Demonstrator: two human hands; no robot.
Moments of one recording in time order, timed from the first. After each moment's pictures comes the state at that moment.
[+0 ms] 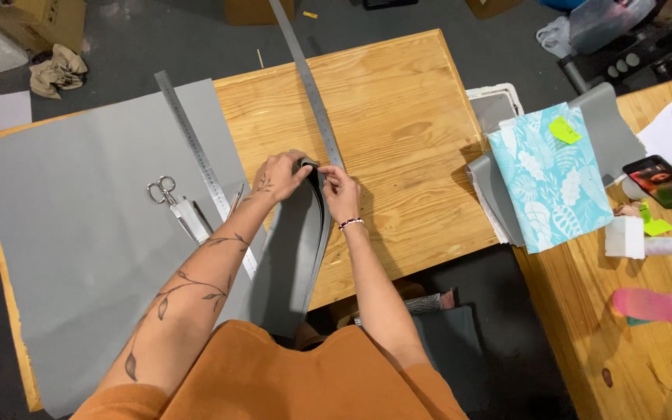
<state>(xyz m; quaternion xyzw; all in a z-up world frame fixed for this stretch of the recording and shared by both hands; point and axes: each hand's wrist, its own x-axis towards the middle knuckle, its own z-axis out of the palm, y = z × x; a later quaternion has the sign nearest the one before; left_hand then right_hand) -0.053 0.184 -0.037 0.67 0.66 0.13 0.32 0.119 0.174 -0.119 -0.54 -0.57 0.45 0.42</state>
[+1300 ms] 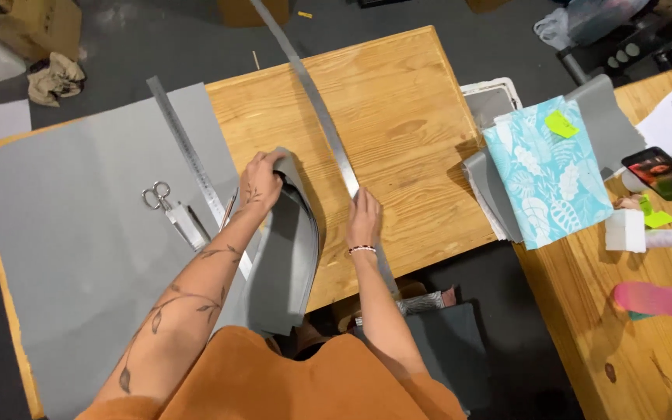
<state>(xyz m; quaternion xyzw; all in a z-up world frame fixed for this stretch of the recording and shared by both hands) -0.062 0.178 -0.073 0.61 0.73 0.18 0.25 0.179 0.130 -0.192 -0.63 -0.70 0.05 0.34</state>
